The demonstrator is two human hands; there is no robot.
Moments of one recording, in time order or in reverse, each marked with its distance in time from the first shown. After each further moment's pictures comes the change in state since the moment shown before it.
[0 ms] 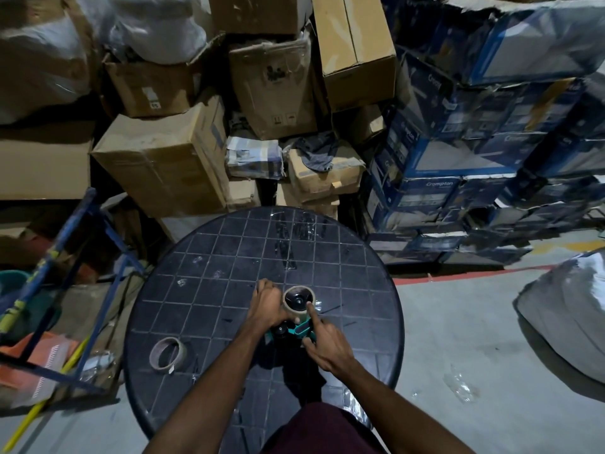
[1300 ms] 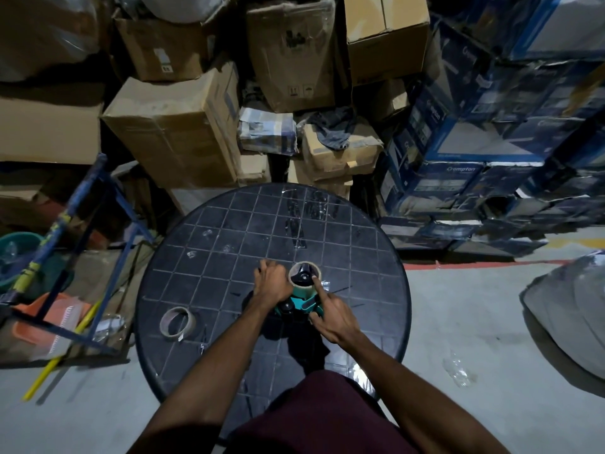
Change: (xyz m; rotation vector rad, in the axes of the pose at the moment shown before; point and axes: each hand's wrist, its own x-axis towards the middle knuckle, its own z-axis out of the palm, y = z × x) left_hand 0.020 -0.022 0.018 0.084 0.077 -0.078; right_hand 0.029 0.012 0.014 -0.012 0.019 -0.100
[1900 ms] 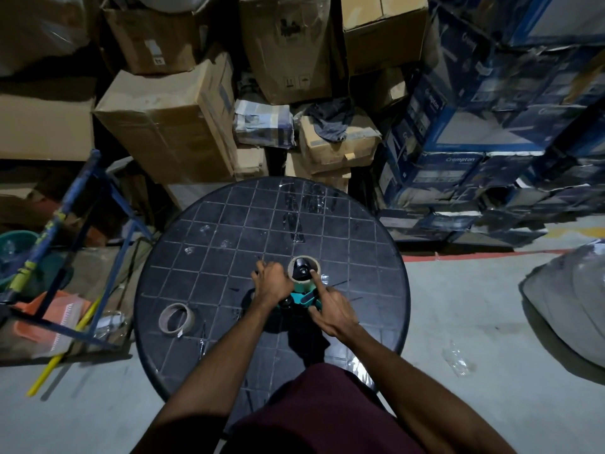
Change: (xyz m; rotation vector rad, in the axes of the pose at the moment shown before) left_hand -0.006 0.004 0.010 -0.137 -0.008 -0.087; right_hand 0.003 0.002 0.001 -0.010 -0.002 0.023
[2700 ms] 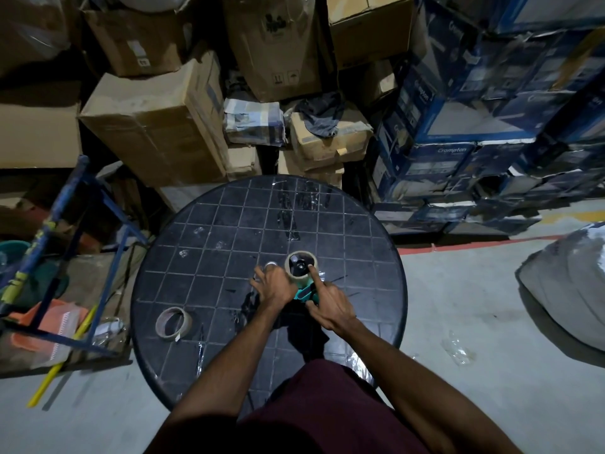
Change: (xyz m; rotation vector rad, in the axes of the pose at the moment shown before) left_hand -0.005 0.018 0.020 0.001 0.033 -0.108; right_hand -0.004 -0.008 -0.018 -0.048 0.009 0.036
